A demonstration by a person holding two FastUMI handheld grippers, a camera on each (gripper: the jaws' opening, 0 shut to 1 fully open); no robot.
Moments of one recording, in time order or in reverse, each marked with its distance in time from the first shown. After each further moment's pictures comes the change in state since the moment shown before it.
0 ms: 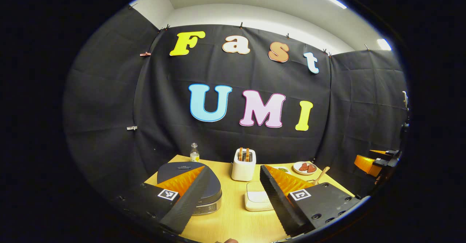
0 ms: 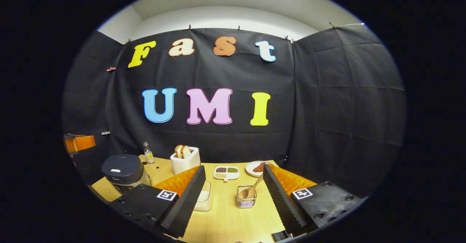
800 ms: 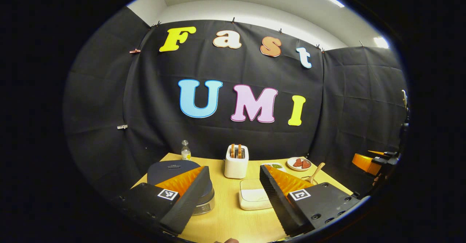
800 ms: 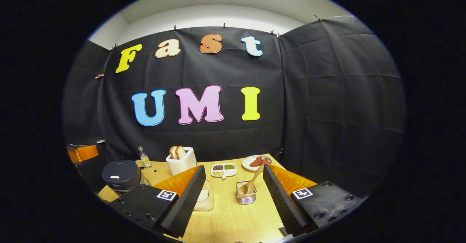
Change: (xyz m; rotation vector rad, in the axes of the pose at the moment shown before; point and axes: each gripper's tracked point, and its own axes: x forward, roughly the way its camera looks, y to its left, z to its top) left arm 0.016 -0.022 -0.006 0.020 0.027 -0.053; right arm 0.002 -0.011 -0.021 0.076 0.053 -0.078
